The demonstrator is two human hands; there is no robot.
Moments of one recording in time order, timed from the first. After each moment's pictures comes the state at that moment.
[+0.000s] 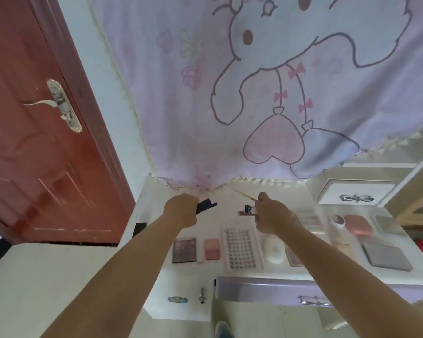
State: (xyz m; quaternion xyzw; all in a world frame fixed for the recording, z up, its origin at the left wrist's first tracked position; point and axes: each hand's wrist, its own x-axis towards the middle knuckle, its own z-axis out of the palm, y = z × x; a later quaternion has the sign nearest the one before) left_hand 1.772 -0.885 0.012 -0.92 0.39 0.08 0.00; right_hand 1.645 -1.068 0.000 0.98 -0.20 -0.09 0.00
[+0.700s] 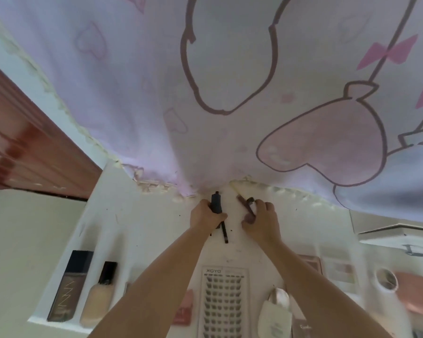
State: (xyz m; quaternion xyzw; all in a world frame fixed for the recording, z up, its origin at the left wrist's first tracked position) left_hand 1.888 -1.081 -0.151 -0.86 0.00 0.35 -0.36; right_hand 1.804 -1.201 -0.157 0.89 -0.34 -0.06 -0.31
